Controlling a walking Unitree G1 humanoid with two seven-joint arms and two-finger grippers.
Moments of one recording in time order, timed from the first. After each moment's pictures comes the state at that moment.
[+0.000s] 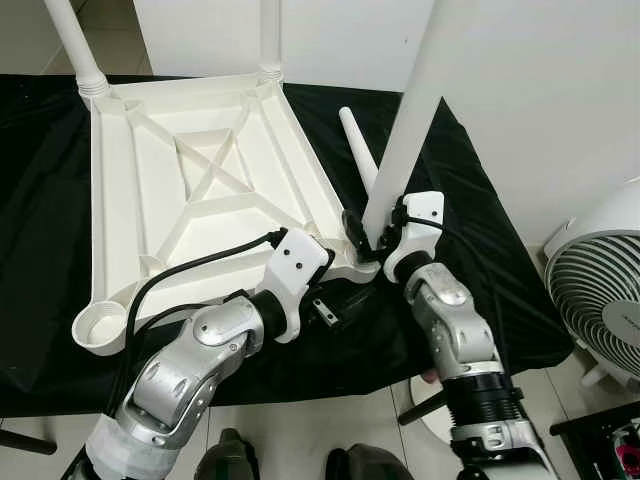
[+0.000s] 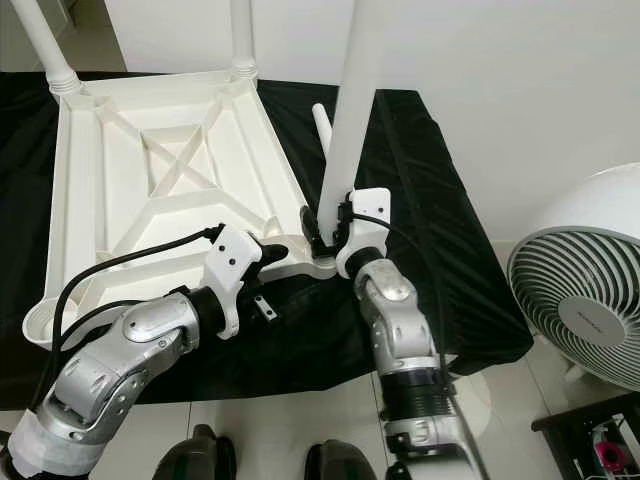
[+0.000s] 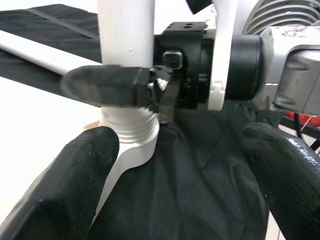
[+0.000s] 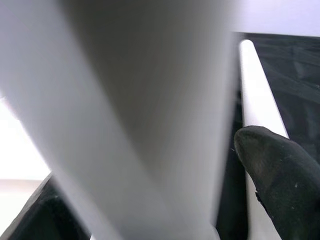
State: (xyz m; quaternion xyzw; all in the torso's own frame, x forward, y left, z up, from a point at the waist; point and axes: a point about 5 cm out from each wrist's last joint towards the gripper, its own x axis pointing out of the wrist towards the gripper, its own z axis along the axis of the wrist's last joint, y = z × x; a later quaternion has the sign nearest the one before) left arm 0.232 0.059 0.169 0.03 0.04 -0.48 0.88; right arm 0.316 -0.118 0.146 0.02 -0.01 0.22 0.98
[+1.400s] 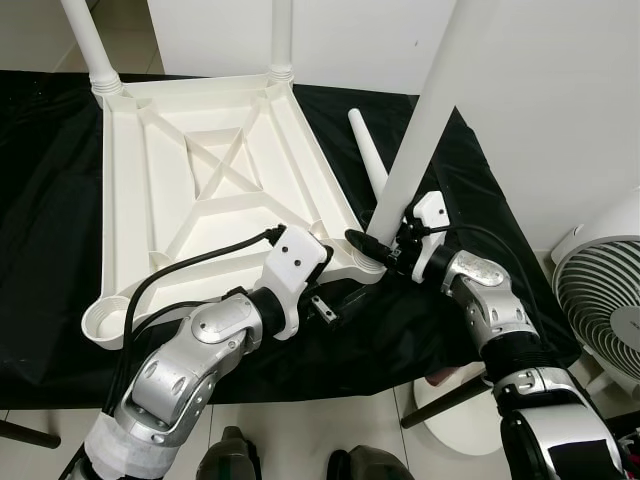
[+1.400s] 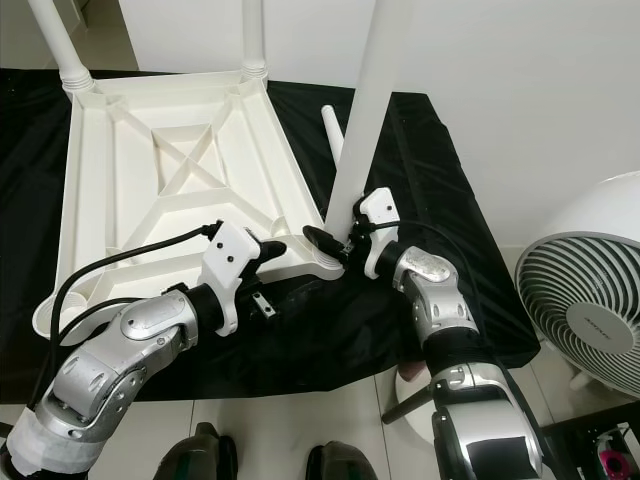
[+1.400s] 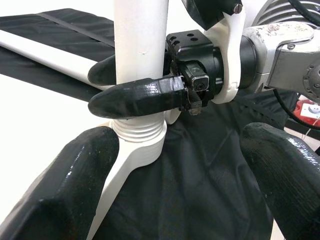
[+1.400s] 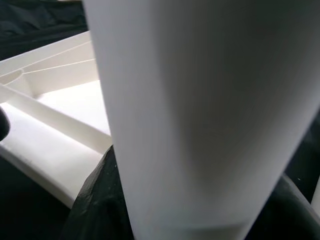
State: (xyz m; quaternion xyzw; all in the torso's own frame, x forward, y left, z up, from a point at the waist) left arm 0.234 0.060 0.171 0.04 0.04 -0.47 0.88; right arm 0.337 -0.139 0.136 -0.05 -0.01 0.42 0.91
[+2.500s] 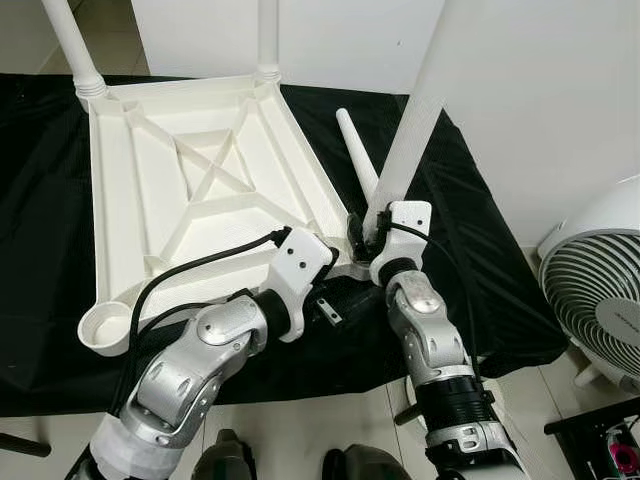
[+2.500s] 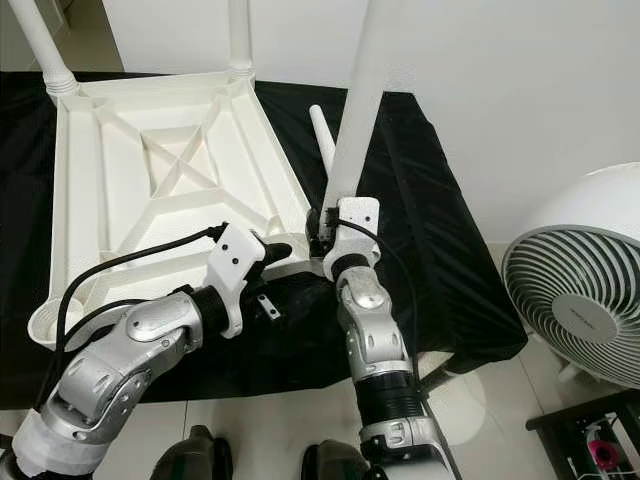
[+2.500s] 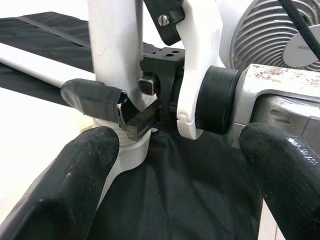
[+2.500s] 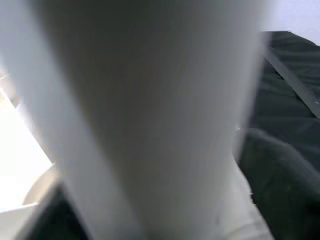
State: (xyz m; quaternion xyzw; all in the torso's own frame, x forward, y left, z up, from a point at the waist) left arm 0.232 0.056 0.171 0.03 0.03 -0.48 0.88; right arm 0.317 -0.100 0.135 0.04 -0.01 0.08 1.00
